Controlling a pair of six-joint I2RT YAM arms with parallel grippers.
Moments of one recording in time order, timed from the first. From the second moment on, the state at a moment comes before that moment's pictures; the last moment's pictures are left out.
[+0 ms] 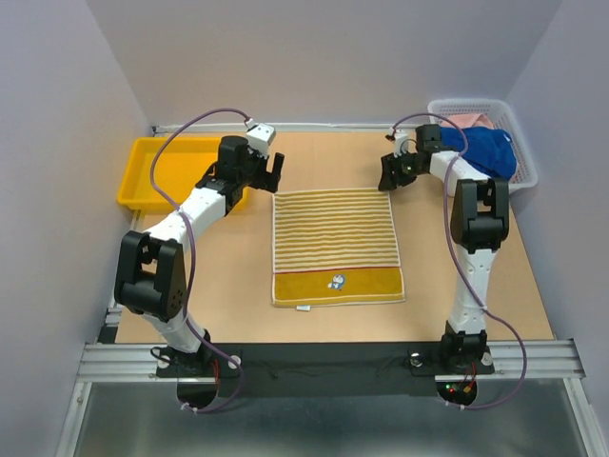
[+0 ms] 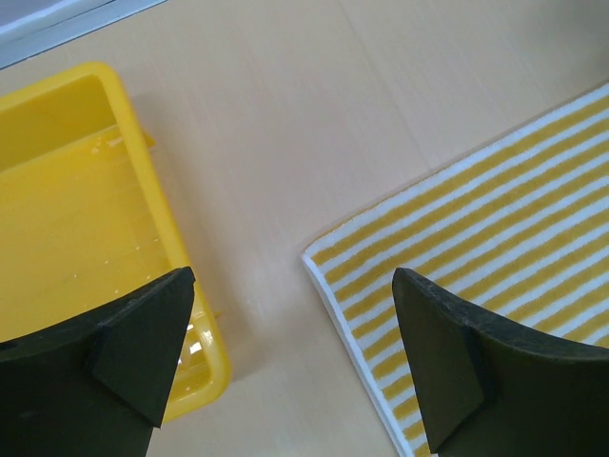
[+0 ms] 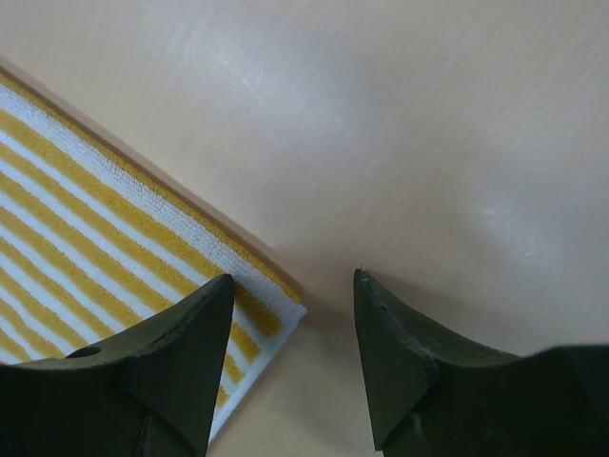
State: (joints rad) left arm -0.31 1.63 1.18 -0.04 0.10 0.08; right arm 0.04 2.24 1.73 -0.48 -0.54 -0.30
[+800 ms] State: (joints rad) left arm -0.31 1.67 1.22 -0.08 0.18 0.19; right arm 0.05 2.37 1.95 -0.70 -0.60 -0.48
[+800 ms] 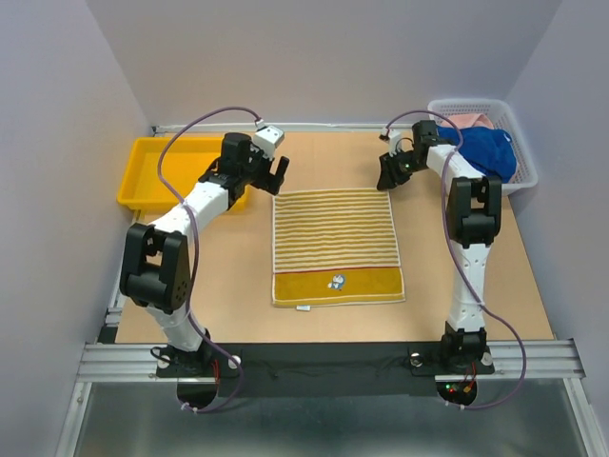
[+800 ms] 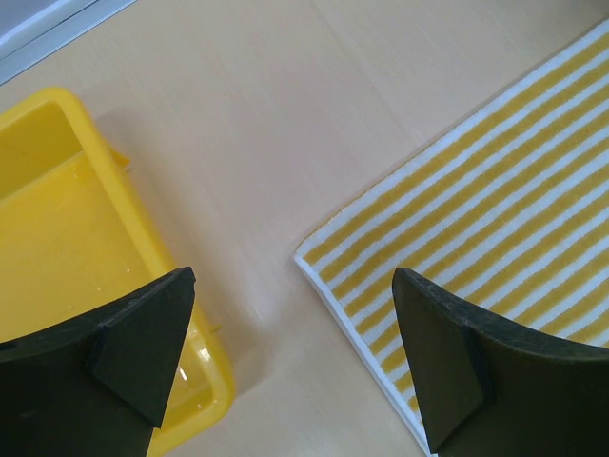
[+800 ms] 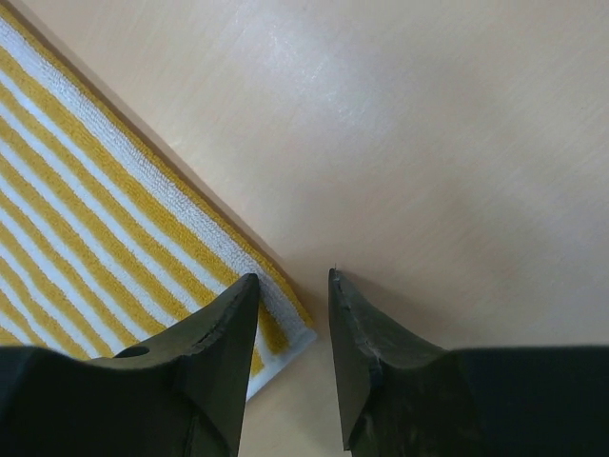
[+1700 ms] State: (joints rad) left arm -0.31 1.97 1.52 -0.32 0.31 0.39; right arm 0.06 2.38 1.98 -0.76 -0.57 -0.57
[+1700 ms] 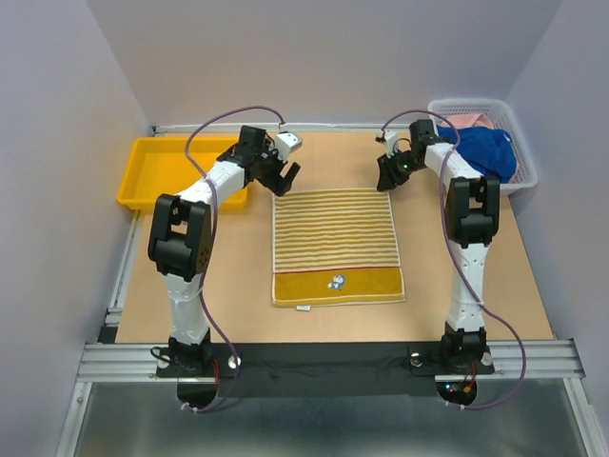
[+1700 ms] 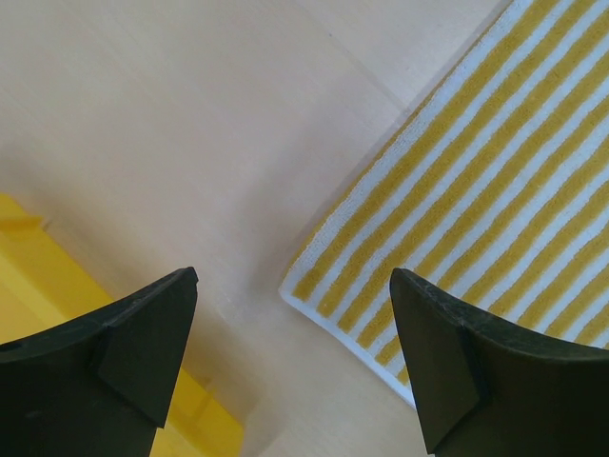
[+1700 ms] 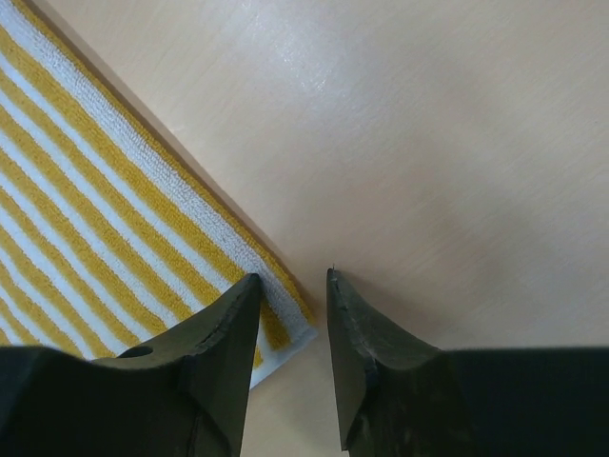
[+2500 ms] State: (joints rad) left arm -0.31 2.22 1.76 -0.45 0.35 0.43; right arm 0.06 2.37 1.95 -0.78 -0.55 -0.57
